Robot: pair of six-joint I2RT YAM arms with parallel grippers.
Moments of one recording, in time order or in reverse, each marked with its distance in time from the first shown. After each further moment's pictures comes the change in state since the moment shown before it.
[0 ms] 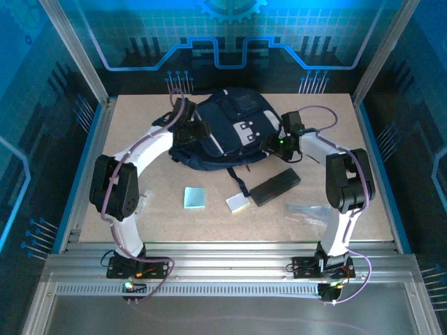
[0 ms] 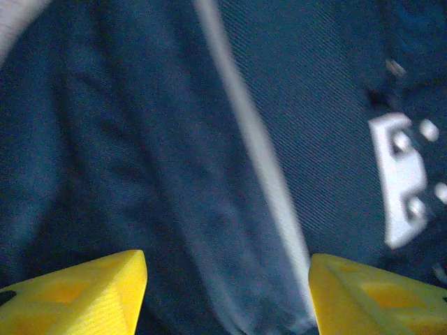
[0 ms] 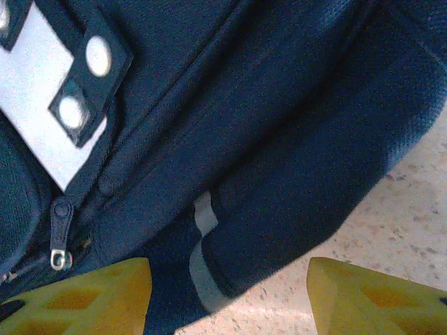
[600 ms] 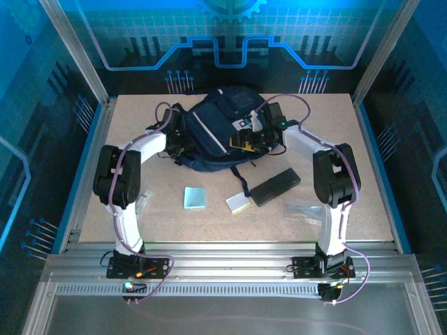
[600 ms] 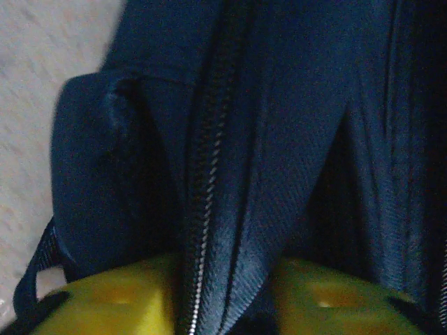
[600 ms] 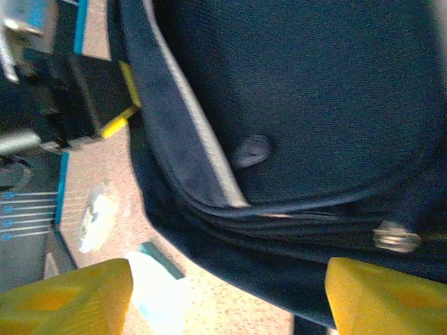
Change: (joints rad) left arm 0.179 0.127 -0.084 0.049 0.027 -0.101; right arm 0.123 0.089 0.195 -0.008 -0.402 -0.214
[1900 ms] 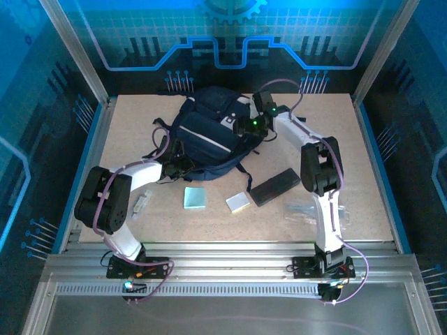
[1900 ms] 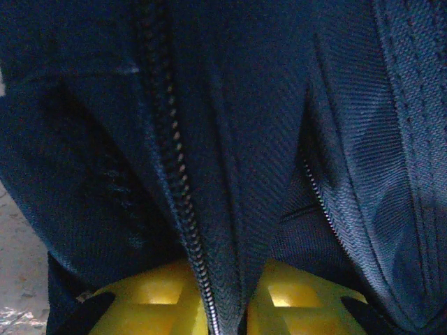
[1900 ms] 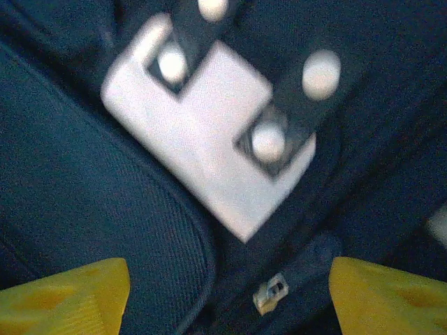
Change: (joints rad) left arm -0.085 -0.287 -0.495 0.274 0.076 -0.154; right arm 0.015 0.251 0.441 -0.188 0.413 -0.048
